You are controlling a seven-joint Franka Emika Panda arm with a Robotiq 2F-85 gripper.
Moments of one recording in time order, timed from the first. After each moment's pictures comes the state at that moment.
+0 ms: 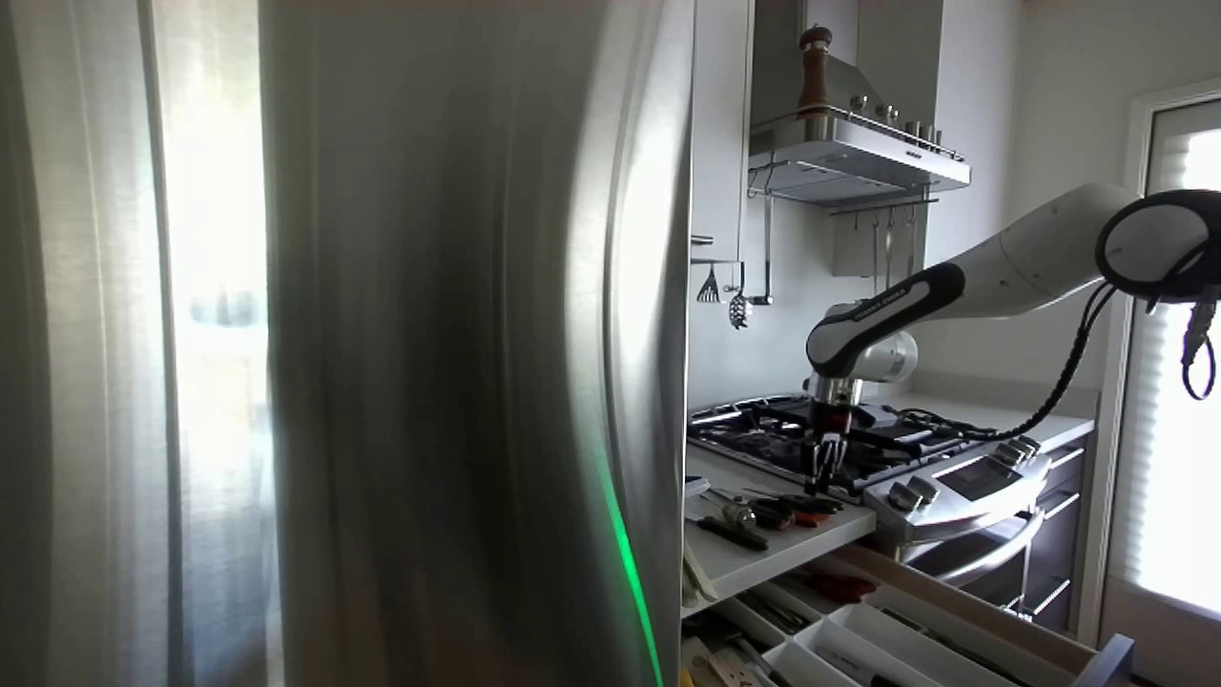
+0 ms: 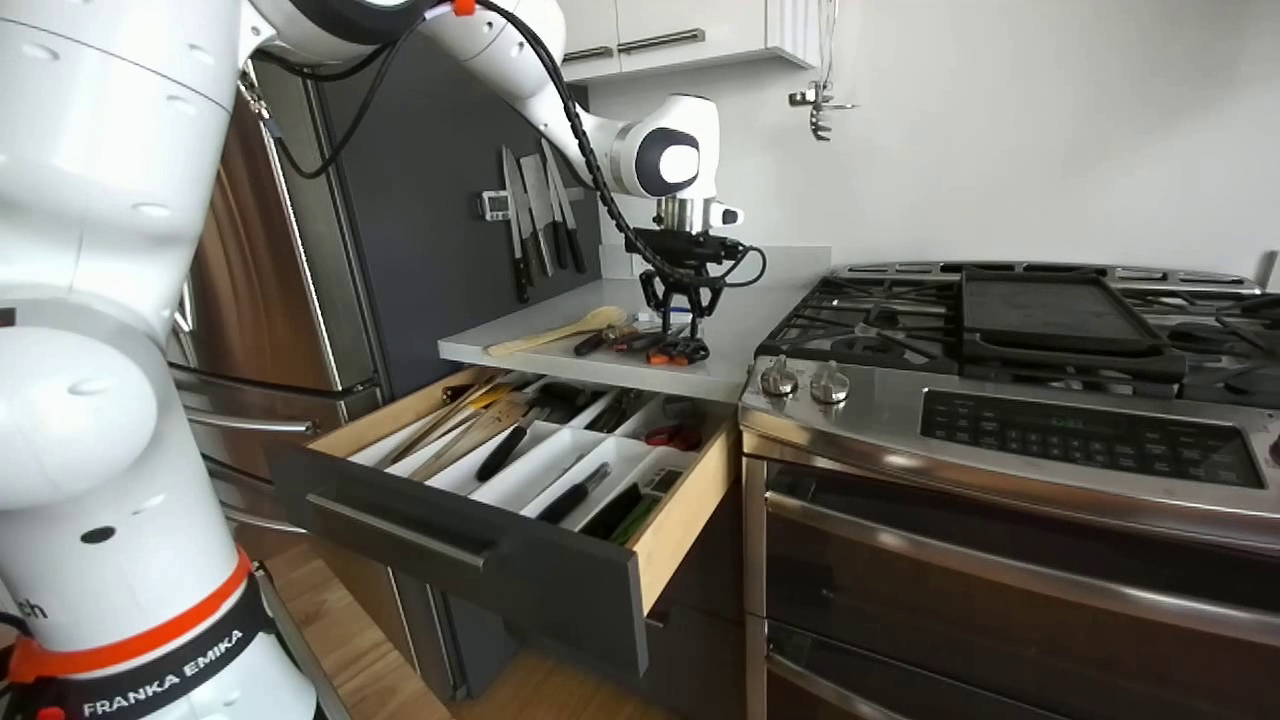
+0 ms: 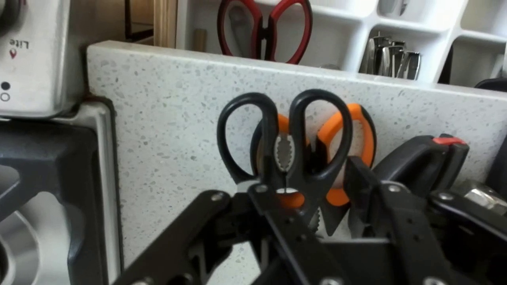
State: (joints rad) arm -0.07 0.43 0.10 -1.70 0.10 2.17 -0.43
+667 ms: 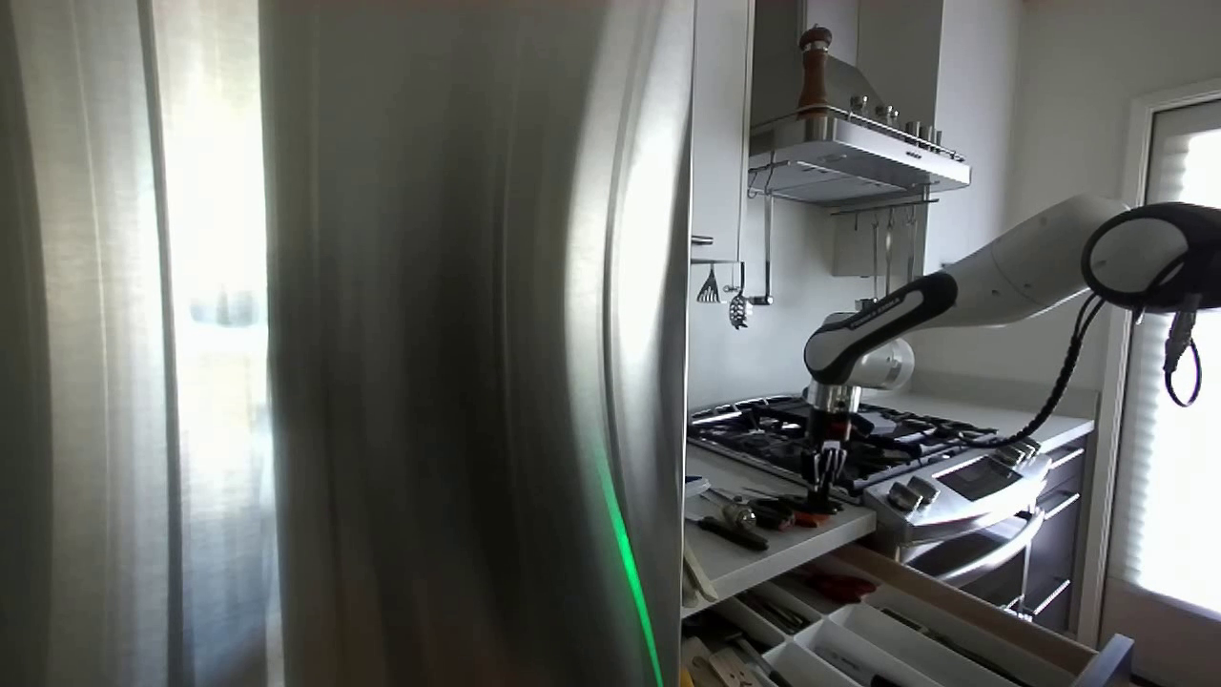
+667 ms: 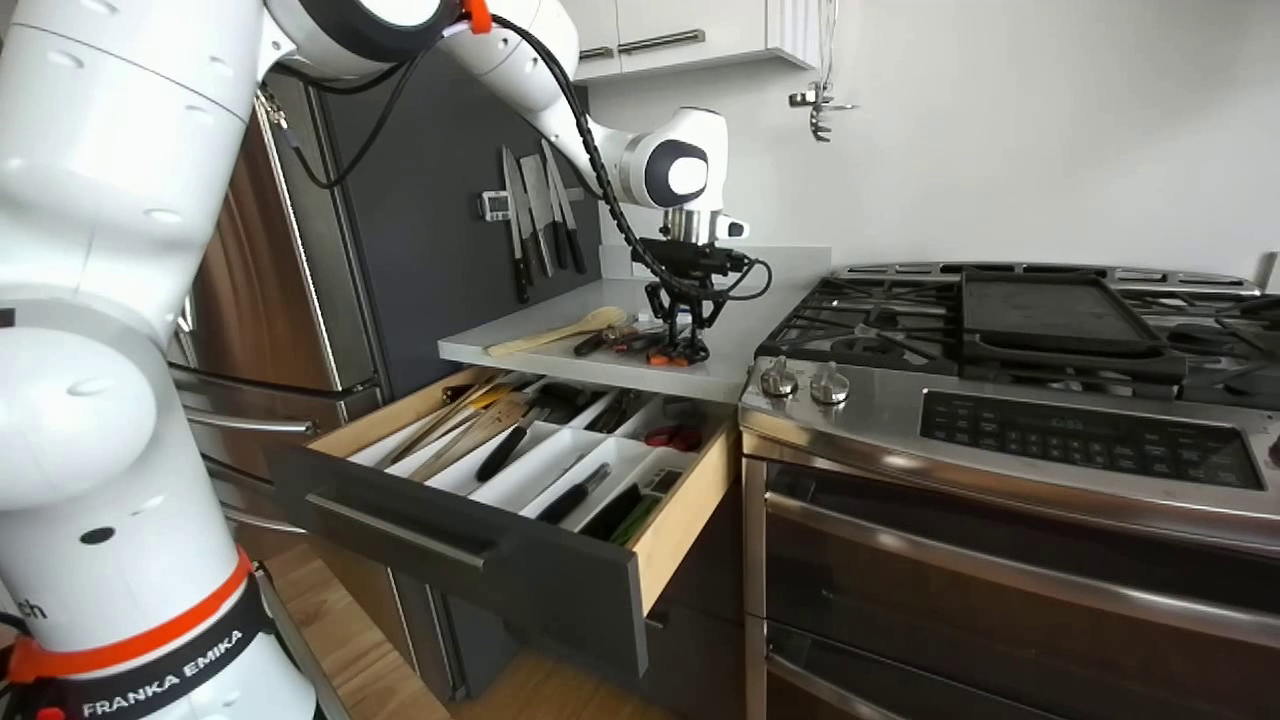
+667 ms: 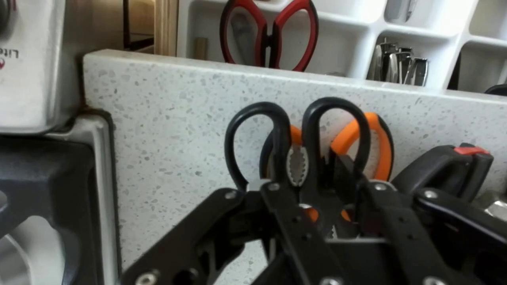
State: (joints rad) arm -0.07 0.47 0.09 -1.67 0.10 2.15 -0.43
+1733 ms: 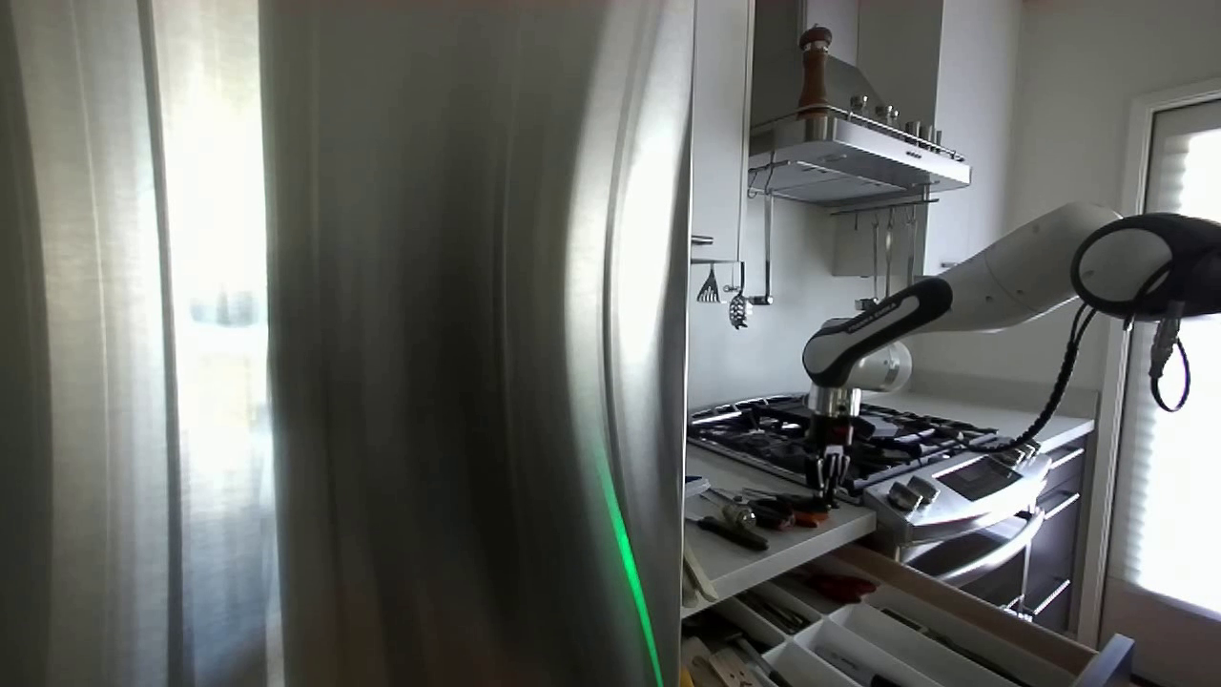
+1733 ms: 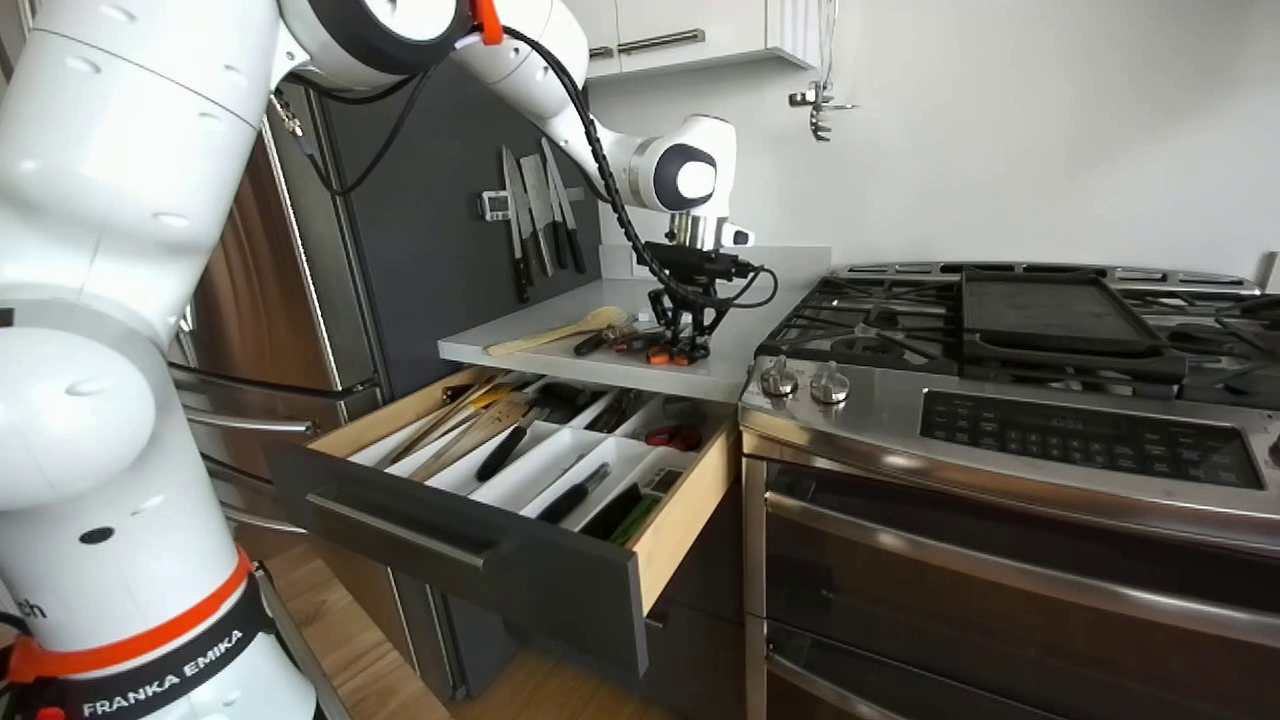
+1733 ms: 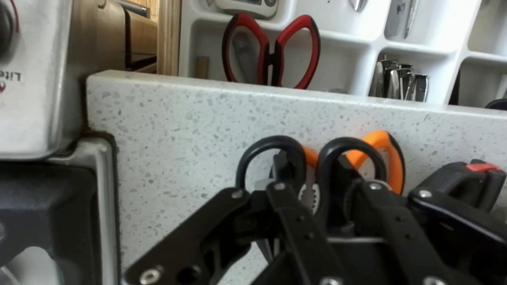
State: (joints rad) arm -0.07 0.51 0.09 -1.62 0.10 2.08 -0.43
